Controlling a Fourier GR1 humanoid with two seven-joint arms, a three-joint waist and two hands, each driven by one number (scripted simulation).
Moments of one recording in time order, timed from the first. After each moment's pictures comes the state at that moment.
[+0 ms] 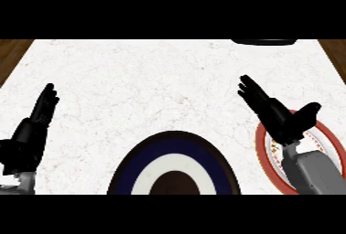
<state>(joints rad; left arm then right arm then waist) -0.02 0.48 -0.14 -1.66 0.09 0.30 0.07 -0.27 -0.33 0.21 -1.42 -0.36 0.11 0.06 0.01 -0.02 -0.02</state>
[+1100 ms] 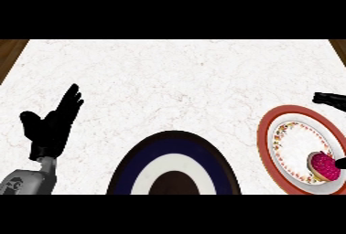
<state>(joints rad) -0.13 0.38 -0.14 -1.48 0.23 0.21 0.15 -0.21 -0.82 0.02 -1.25 -0.18 0.70 -0.59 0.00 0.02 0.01</state>
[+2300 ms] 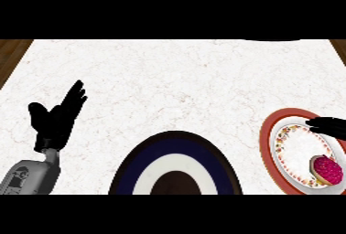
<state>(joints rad) -0.19 0.36 -0.11 -1.38 0.21 0.15 0.13 -0.26 -1.03 0.40 -1.08 0.39 0.30 -0.98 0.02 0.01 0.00</state>
